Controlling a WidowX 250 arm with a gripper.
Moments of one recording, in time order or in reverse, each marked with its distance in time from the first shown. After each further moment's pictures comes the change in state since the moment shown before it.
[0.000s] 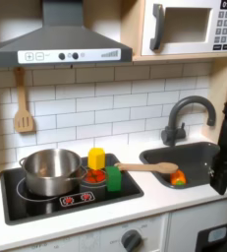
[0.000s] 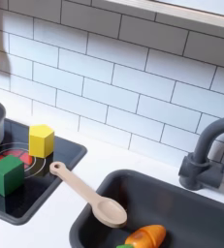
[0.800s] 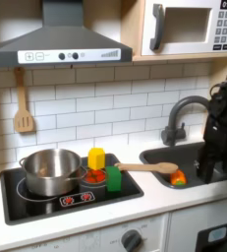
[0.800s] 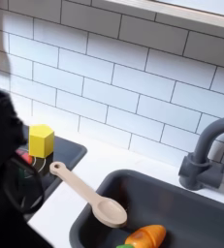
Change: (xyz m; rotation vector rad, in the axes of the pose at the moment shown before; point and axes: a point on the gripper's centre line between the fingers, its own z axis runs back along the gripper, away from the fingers) arm 0.046 -0.012 -0.017 -0.037 -0.040 0.030
